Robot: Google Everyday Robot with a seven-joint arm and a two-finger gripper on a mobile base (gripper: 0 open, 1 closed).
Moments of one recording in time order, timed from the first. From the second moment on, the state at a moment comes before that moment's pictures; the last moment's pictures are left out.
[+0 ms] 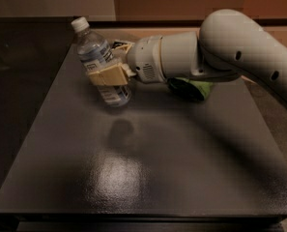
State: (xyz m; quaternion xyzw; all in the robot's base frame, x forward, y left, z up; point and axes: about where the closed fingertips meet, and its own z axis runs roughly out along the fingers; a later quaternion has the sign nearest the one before) arm 0.526 0.091 0.960 -0.50 0.63 0.35 0.48
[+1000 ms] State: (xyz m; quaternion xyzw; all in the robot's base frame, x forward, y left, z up) arm 0.501 0.060 0.943 -0.47 0.57 0.41 0.54
